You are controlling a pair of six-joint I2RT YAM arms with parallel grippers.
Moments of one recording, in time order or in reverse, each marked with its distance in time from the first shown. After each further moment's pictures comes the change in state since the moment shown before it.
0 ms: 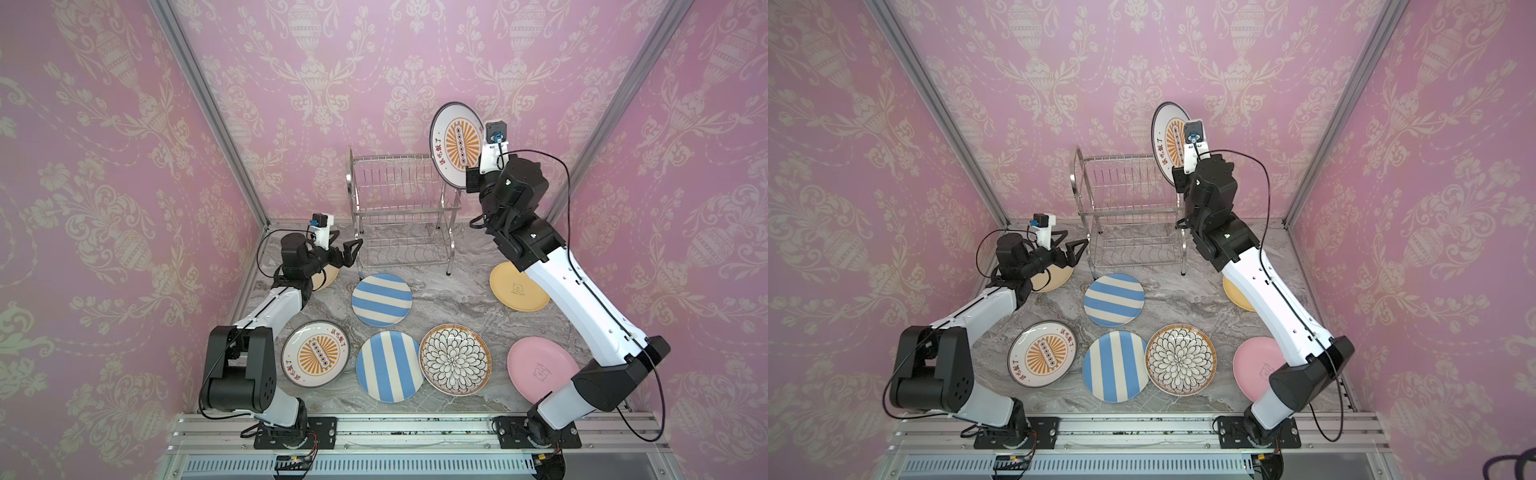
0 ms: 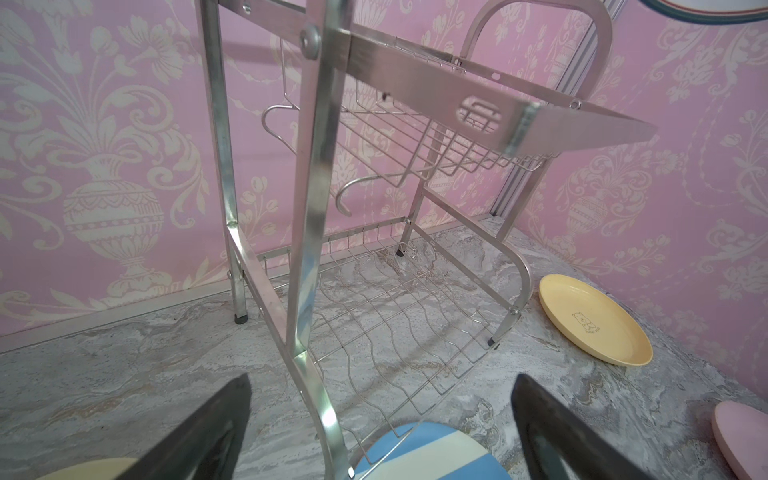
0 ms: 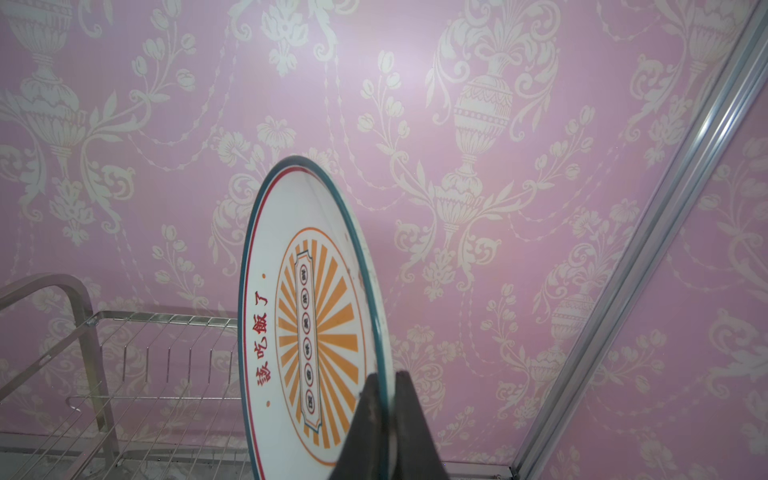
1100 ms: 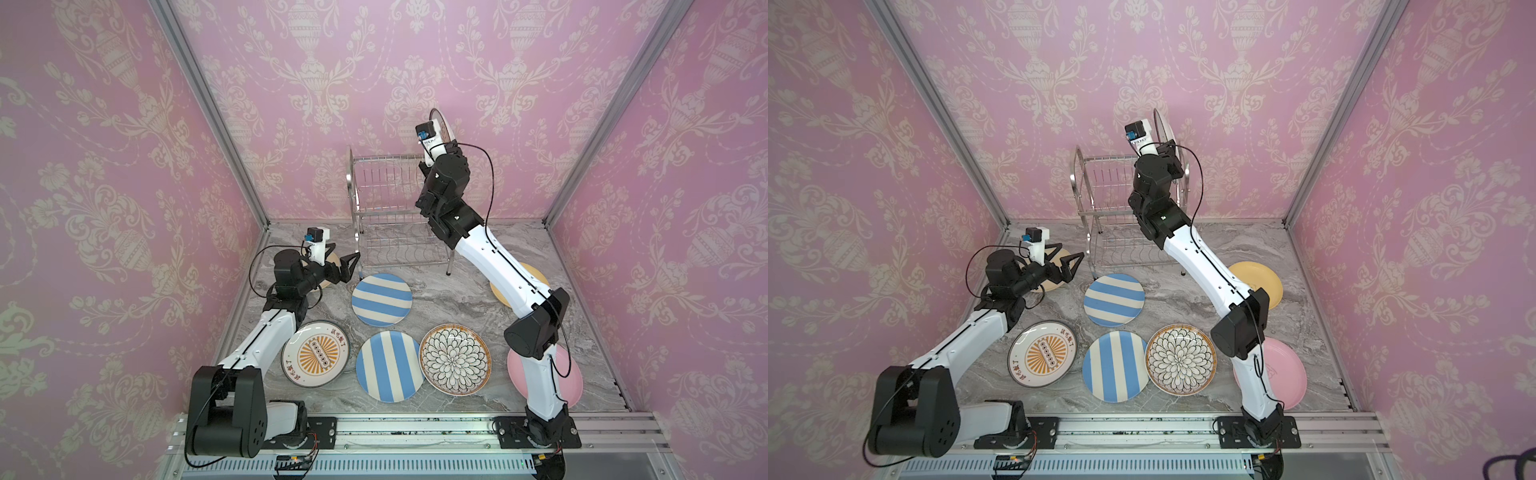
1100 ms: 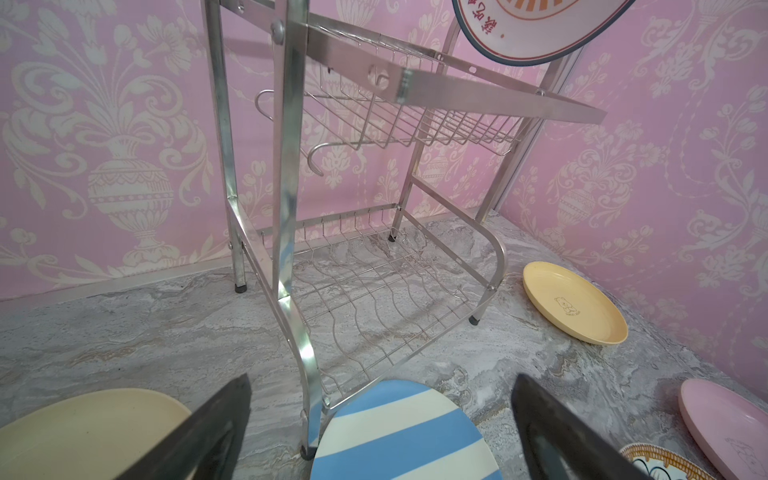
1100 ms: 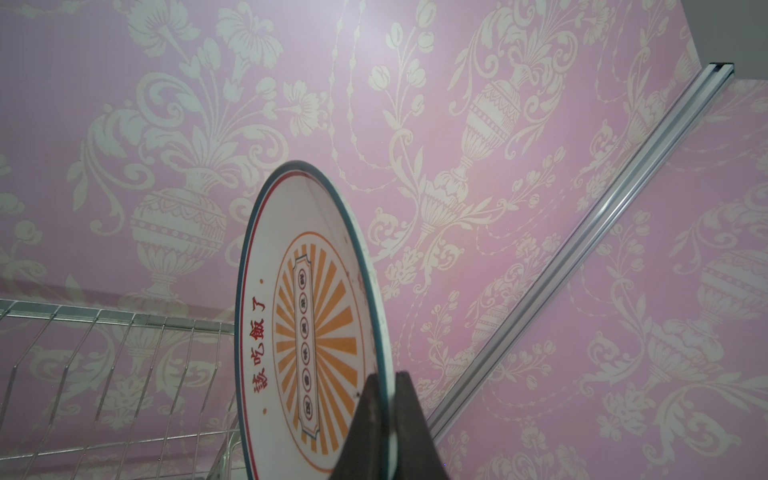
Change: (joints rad) left arm -0.005 -0.217 -0.158 -0.073 -0.029 0.001; right arm 0.060 0.459 0.427 0.103 0.331 -0.391
